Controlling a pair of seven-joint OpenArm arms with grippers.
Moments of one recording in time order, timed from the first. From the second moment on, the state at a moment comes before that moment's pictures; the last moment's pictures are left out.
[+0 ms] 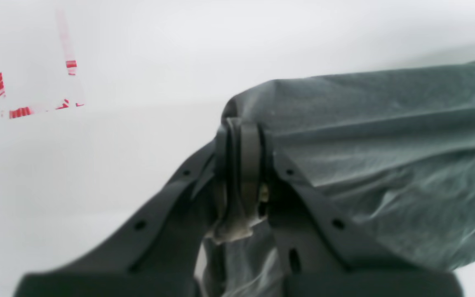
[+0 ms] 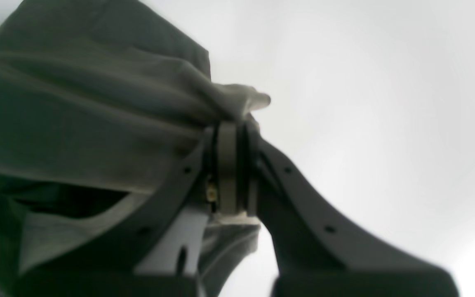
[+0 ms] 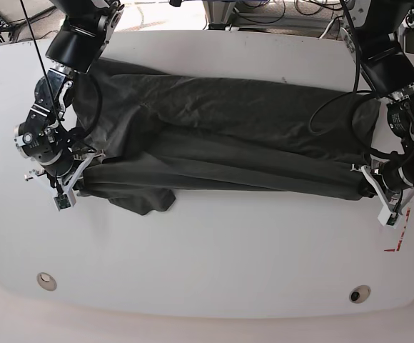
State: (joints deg) left arm -17.5 -17.2 -25.8 87.7 -25.6 -41.5 76.5; right arm 9.4 8.9 26.4 93.2 1.7 41.3 -56.0
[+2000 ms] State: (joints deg) left arm -8.7 -25.9 -16.2 85.7 -25.4 -42.8 74.9; right arm -14.2 1.6 32.7 113.7 14.6 41.3 -66.7
